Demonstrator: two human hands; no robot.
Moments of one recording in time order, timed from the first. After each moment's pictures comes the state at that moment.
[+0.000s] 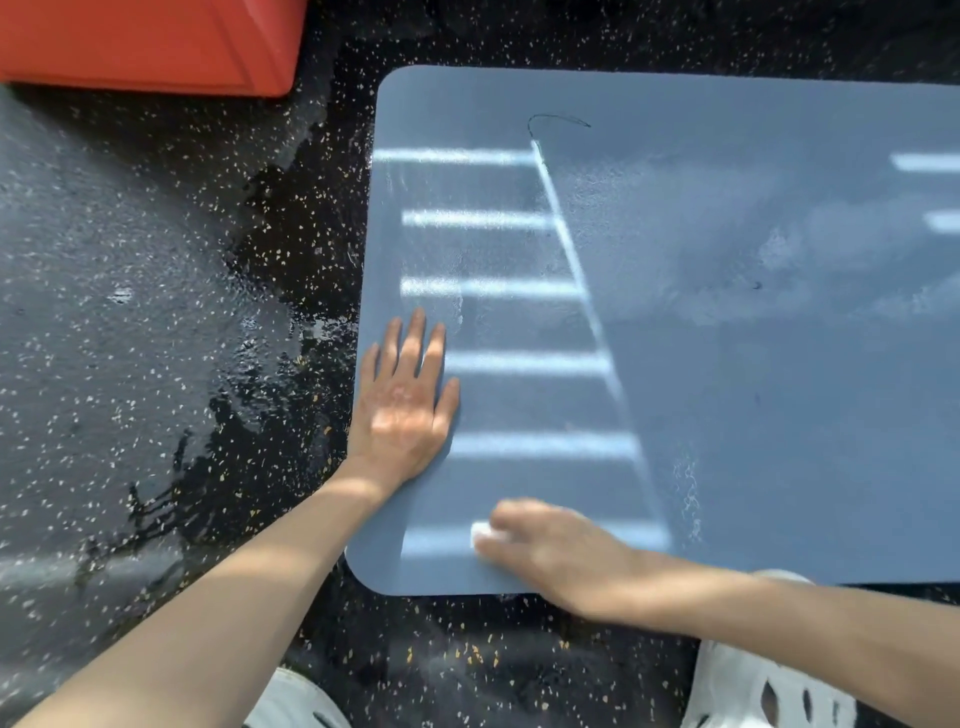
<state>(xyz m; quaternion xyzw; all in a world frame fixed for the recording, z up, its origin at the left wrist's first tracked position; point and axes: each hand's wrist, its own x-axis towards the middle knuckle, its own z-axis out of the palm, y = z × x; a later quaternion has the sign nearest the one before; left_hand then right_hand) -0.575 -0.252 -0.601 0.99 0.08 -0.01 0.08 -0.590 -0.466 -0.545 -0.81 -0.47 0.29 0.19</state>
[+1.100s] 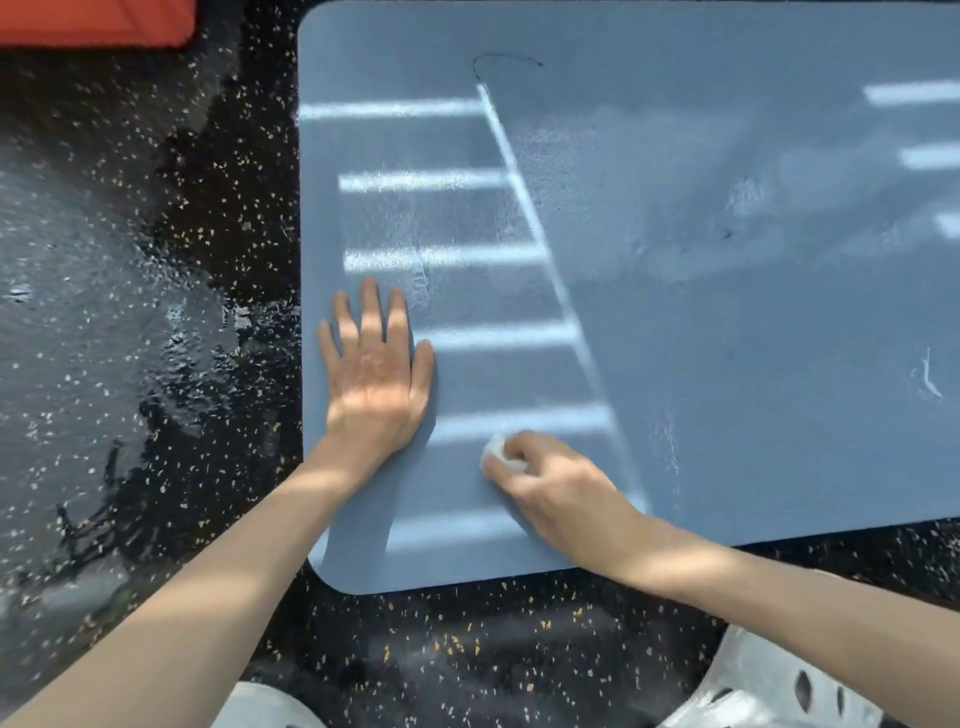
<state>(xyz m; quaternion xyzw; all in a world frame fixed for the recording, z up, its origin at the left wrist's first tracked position) -0.558 -0.269 -0.593 0.99 0.11 -0.07 0.07 -0.577 -0.485 -0.552 -0.89 -0.34 0.21 0.19</state>
